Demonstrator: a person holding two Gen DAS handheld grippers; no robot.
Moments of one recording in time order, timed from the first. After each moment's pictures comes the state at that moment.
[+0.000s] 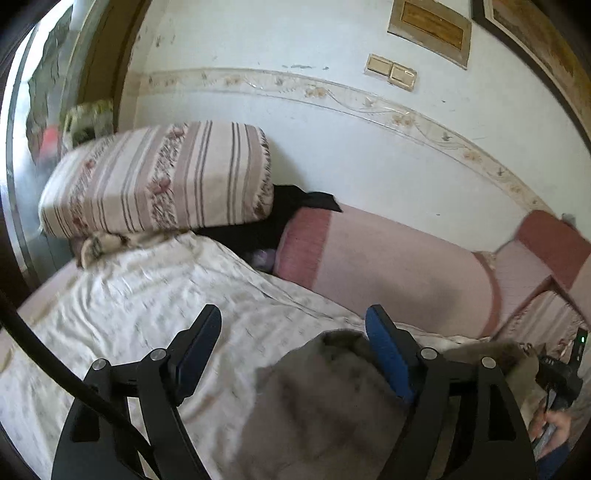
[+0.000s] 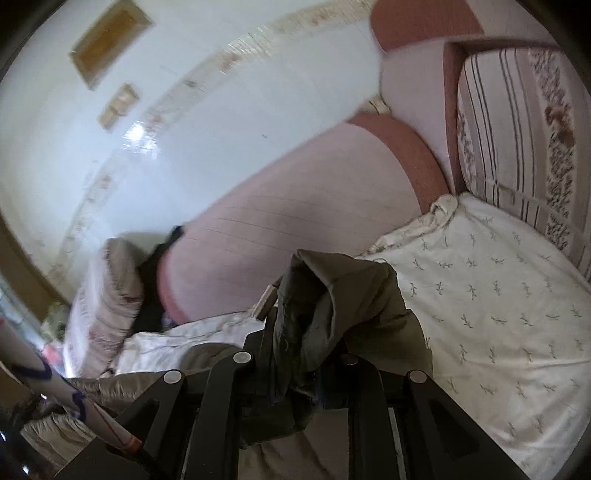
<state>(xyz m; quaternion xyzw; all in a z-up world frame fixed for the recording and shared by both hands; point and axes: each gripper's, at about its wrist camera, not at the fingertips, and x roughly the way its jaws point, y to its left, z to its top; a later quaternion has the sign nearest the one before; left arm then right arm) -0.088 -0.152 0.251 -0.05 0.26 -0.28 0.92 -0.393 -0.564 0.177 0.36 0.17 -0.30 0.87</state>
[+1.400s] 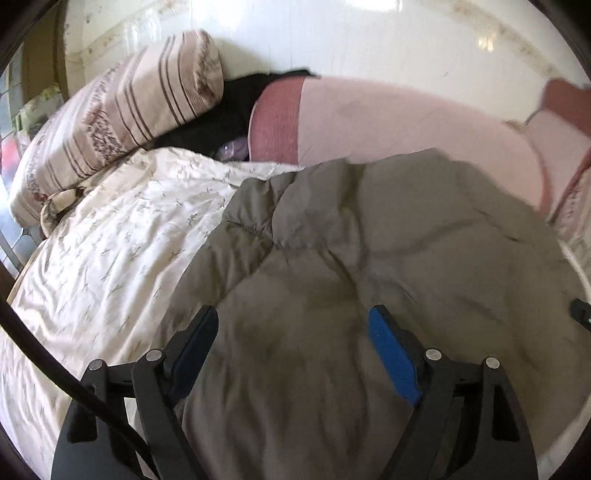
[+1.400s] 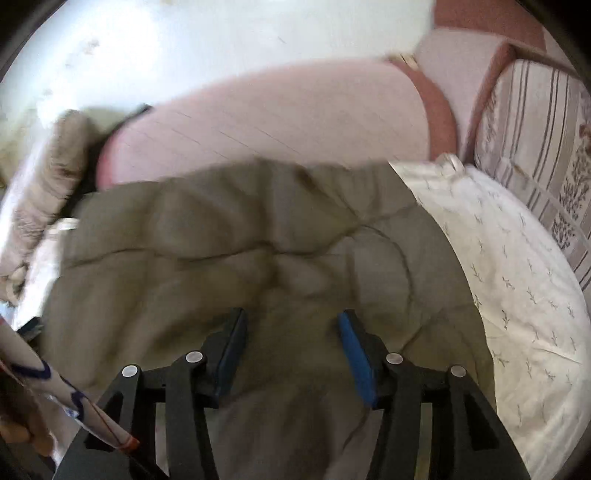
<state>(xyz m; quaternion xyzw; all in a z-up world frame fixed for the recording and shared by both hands) -0.102 -0.279 0.078 0.10 0.35 -0.27 0.89 -0.331 -0.485 0.077 0.21 0.32 -0.33 0.86</state>
